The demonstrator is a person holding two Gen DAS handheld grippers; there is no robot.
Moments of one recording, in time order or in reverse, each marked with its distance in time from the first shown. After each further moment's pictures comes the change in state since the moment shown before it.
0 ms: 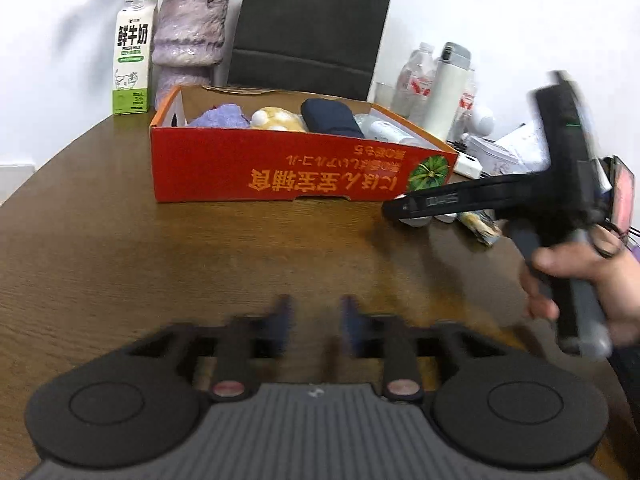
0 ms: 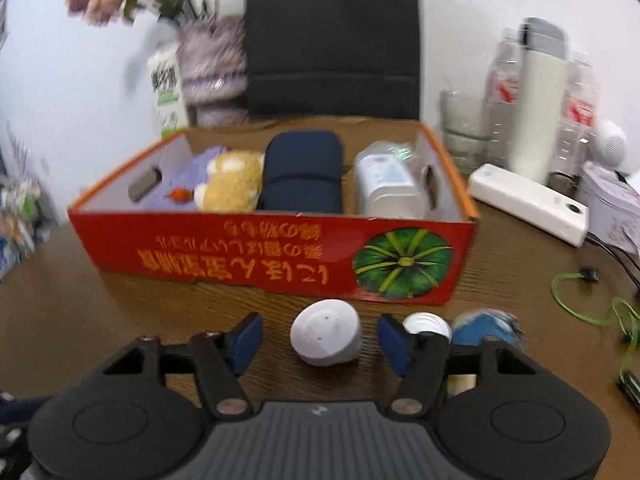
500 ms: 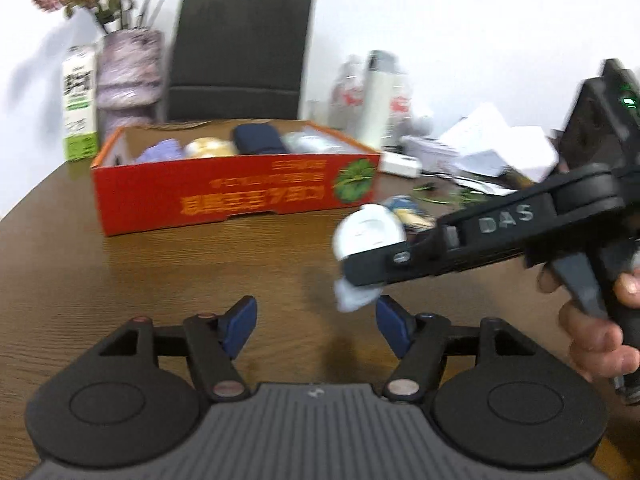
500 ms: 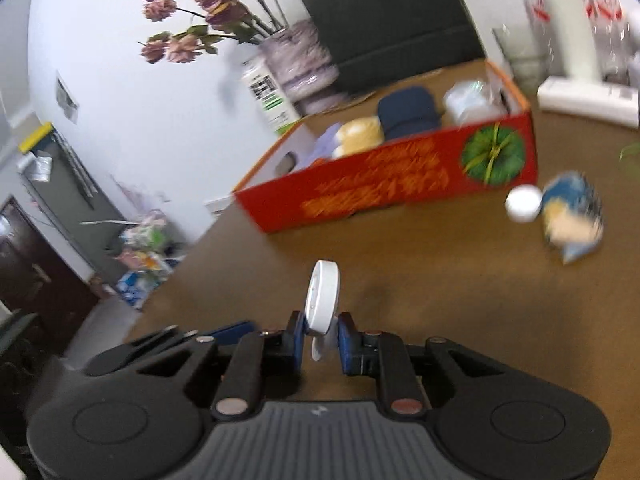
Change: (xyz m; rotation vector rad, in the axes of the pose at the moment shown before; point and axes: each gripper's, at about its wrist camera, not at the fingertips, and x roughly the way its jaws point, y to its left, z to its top) left arm -0.020 -0.043 -0.019 0.154 -0.086 -0.112; right arm -0.078 -0.001 -0.056 0.249 0.047 0.463
